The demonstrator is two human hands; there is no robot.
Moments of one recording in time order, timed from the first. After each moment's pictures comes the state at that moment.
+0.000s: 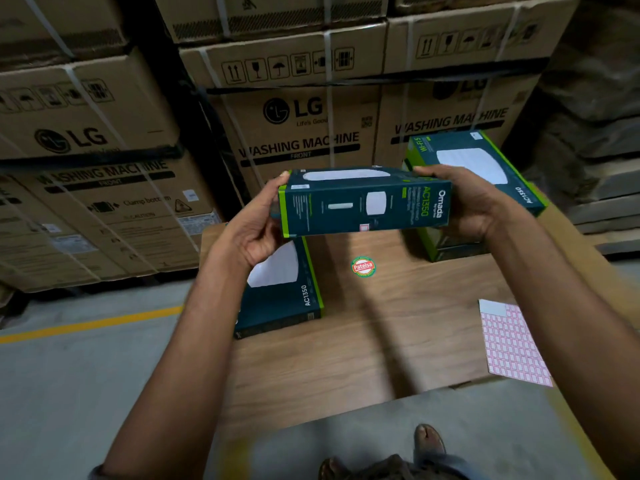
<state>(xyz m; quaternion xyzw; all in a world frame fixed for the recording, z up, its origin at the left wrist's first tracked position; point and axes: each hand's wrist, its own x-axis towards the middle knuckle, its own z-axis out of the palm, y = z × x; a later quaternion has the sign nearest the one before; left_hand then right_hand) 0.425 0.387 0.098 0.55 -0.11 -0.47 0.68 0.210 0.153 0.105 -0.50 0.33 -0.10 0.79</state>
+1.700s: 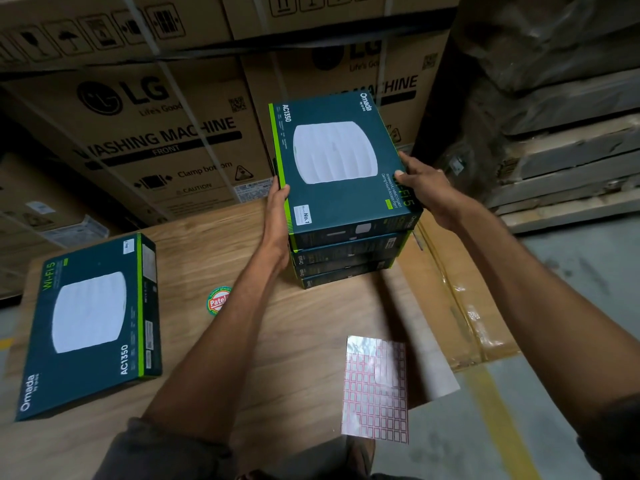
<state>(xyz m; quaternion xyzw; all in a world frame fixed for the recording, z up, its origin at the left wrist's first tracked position) 0.290 -0.018 -0.068 0.63 -0.15 -0.36 0.67 0.089 -0.201 -0.004 -0.66 0.44 -0.12 0.60</state>
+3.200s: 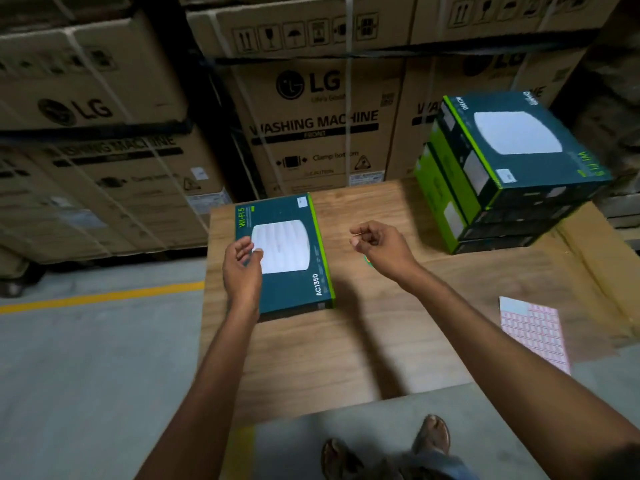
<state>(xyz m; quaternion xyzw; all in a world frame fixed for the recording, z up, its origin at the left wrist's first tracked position) 0.451 0.438 -0.066 0.76 -0.02 -0.11 0.65 0.291 0.222 -0.058 -0.76 0.32 -0.15 0.54</state>
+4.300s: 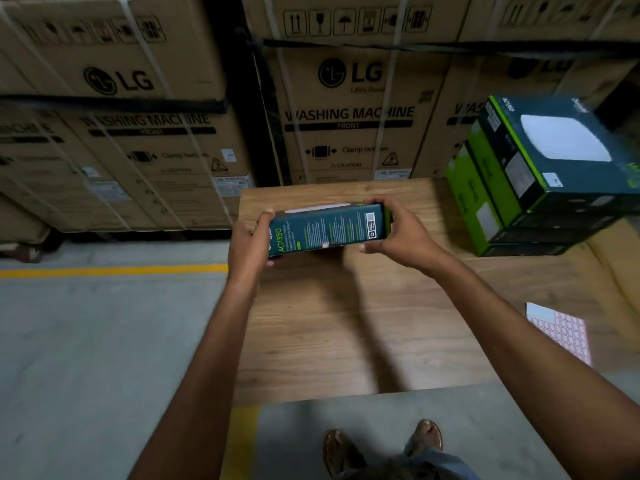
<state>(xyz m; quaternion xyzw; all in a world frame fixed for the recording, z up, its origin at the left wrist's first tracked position) 0.469 0.495 -0.007 0.80 0.00 -0.17 0.58 0.313 0.268 -0.013 -0.84 0.25 -0.09 0.47</state>
